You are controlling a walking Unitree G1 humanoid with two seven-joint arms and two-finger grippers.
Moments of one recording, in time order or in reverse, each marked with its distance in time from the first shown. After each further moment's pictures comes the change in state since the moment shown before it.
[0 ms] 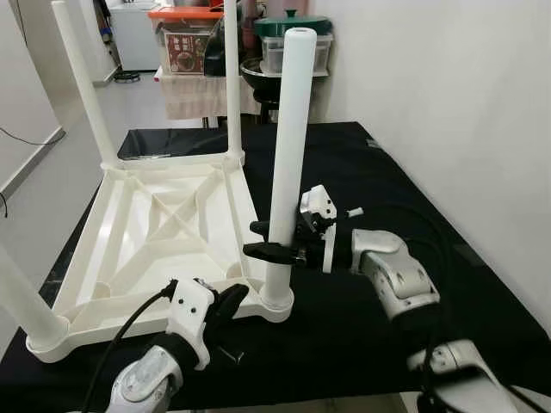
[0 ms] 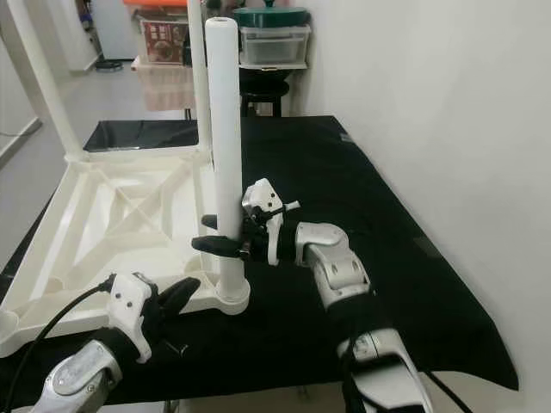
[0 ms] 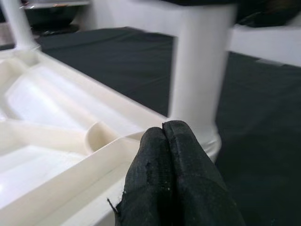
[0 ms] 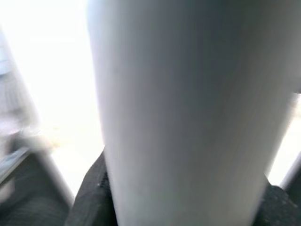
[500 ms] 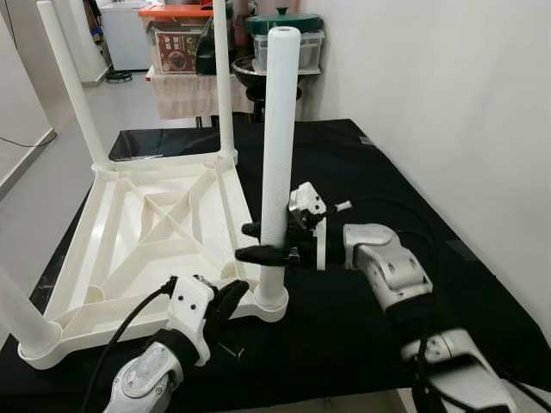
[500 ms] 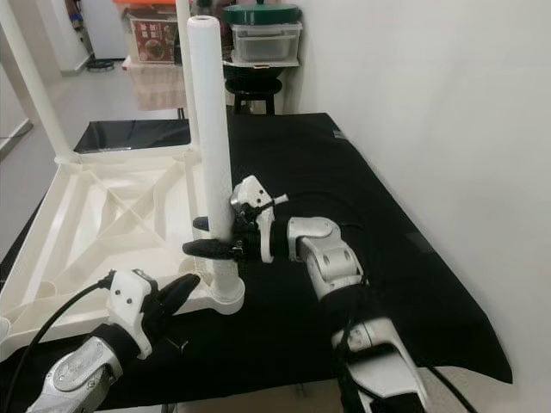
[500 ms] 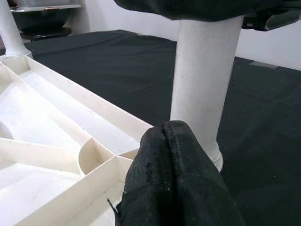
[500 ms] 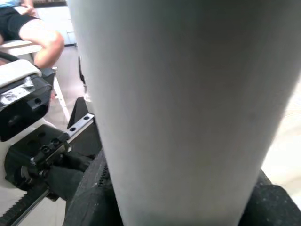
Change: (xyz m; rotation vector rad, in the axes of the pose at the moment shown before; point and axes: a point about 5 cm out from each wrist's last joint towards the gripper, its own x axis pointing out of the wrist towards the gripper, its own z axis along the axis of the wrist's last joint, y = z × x) left arm 0.004 0.001 0.003 0.007 -0.012 -0.001; right arm -0.004 -0.021 0.021 -0.068 0.075 0.475
